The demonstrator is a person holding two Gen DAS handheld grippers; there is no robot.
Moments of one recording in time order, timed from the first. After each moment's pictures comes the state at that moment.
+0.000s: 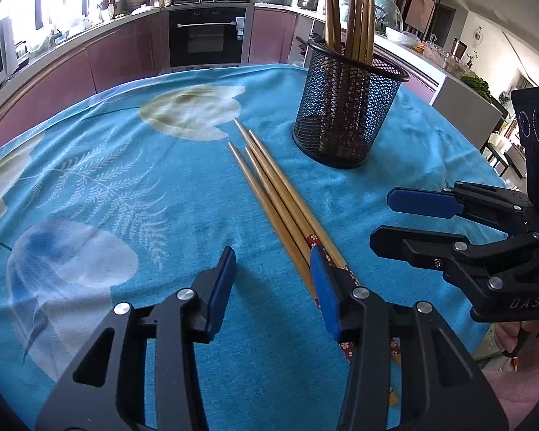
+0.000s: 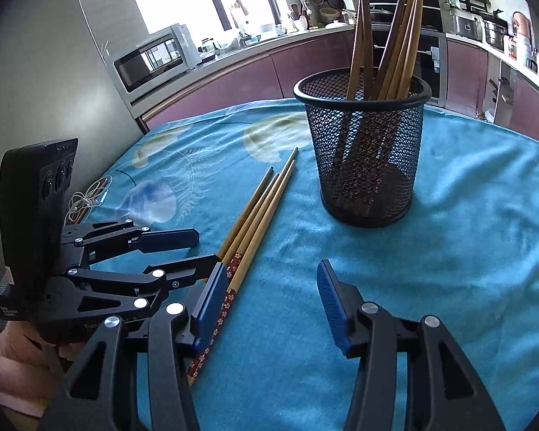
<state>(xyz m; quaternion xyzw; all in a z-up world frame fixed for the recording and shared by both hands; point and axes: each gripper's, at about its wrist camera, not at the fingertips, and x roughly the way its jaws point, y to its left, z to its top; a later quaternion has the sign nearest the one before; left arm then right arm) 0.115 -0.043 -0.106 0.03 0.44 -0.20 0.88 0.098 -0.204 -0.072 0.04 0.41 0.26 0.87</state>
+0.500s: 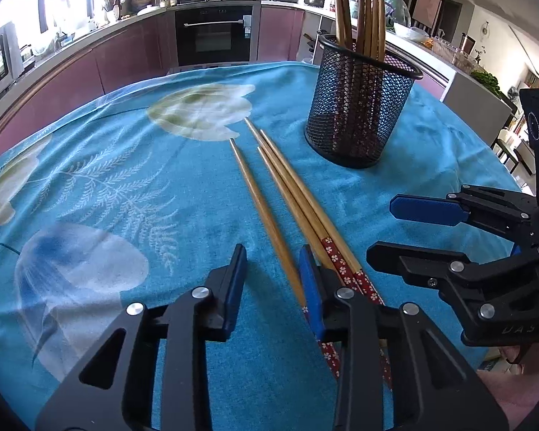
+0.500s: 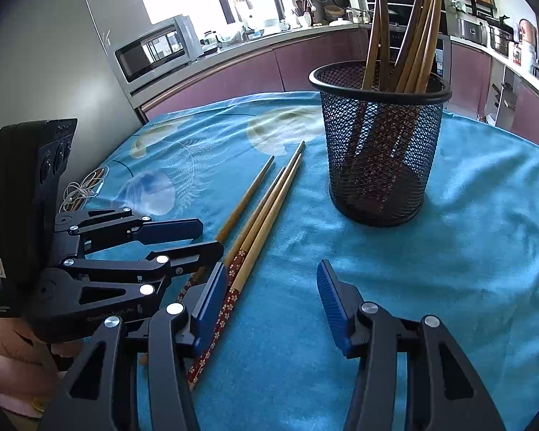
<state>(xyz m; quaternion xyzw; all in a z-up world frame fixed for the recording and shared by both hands) 0.121 -0.043 -0.108 0.04 0.44 -0.18 0.88 0.101 -0.192 -0.077 0.02 0.41 0.25 0.87</state>
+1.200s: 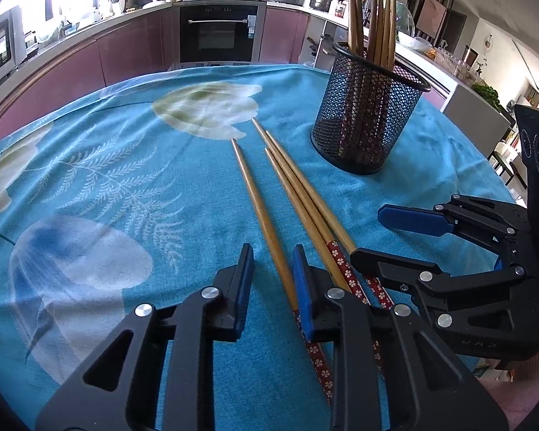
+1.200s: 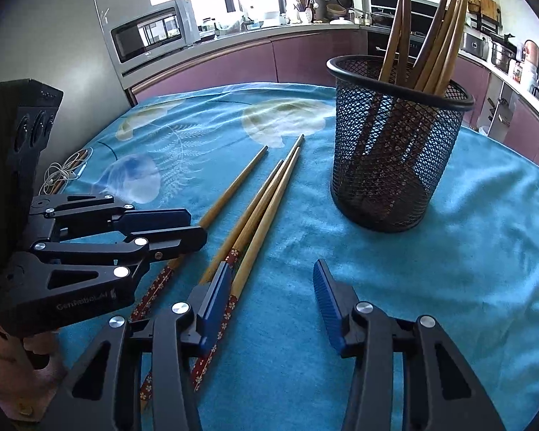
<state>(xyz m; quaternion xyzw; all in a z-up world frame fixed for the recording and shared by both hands) 0.123 -0.033 -0.110 0.01 0.44 -0.18 0.88 0.106 -0.175 -0.085 -0.04 0.42 0.23 0.88</state>
